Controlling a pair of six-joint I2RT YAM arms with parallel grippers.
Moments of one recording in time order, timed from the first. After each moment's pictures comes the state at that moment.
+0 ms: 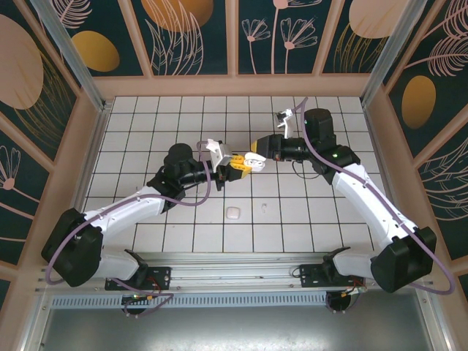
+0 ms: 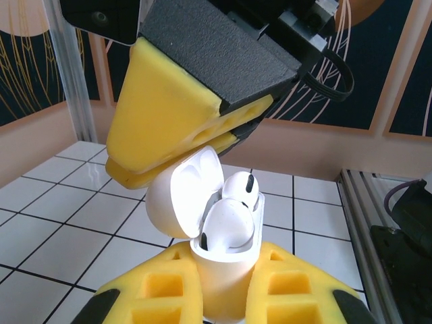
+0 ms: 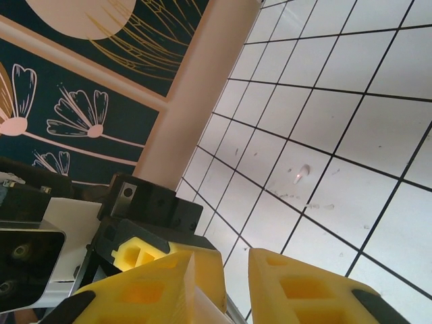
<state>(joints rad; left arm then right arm) -0.67 1.36 0.79 0.51 0.69 -0.01 0.42 1.25 1.14 -0.38 -0.78 0.57</state>
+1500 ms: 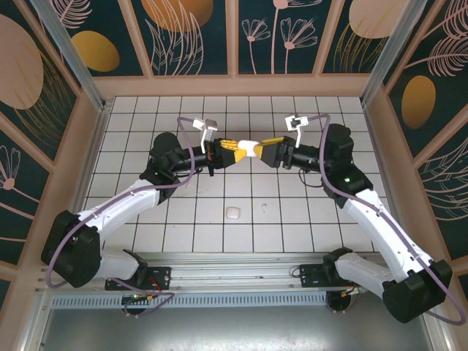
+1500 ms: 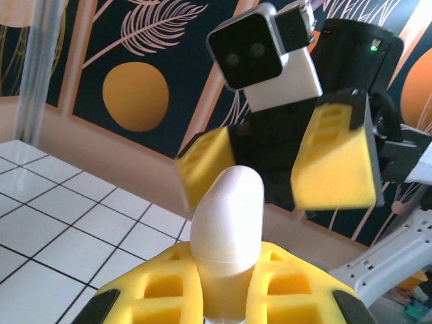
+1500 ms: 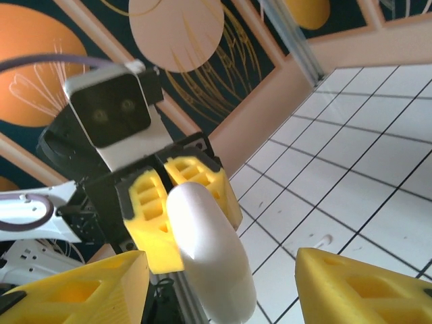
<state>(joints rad) -0.59 1.36 0.88 0.63 0.84 -0.53 0.45 1.04 0.96 -0.07 -0.78 0.53</state>
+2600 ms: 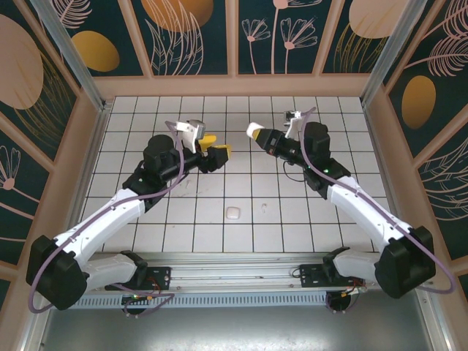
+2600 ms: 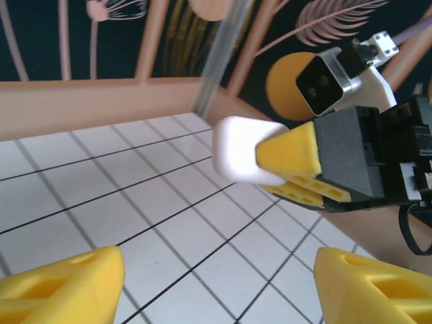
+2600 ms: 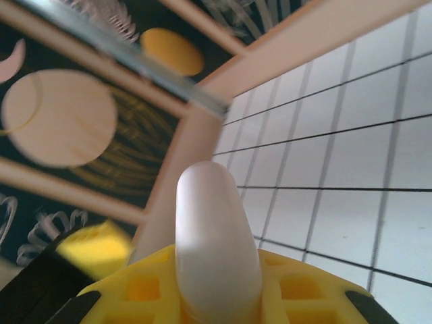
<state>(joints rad) -0.58 1.17 0.86 0.16 0.33 -0.35 0.47 1.23 0.91 0.10 -0.37 0.87</state>
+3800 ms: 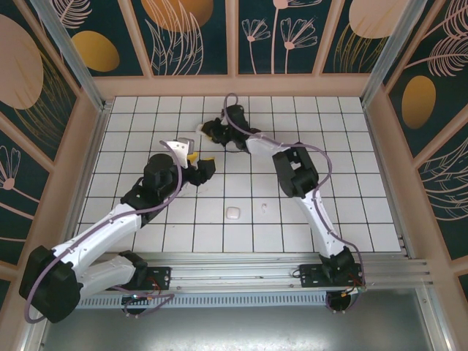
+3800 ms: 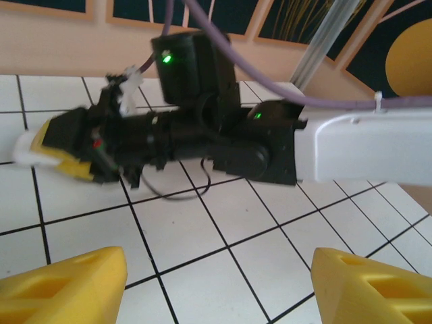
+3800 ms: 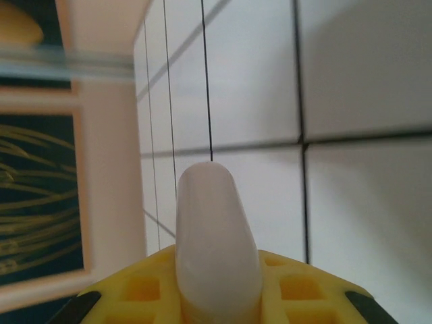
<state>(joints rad) -0.58 1.06 0.65 0.14 0.07 -0.36 0.60 2.57 2.02 0.07 -0.50 1.13</state>
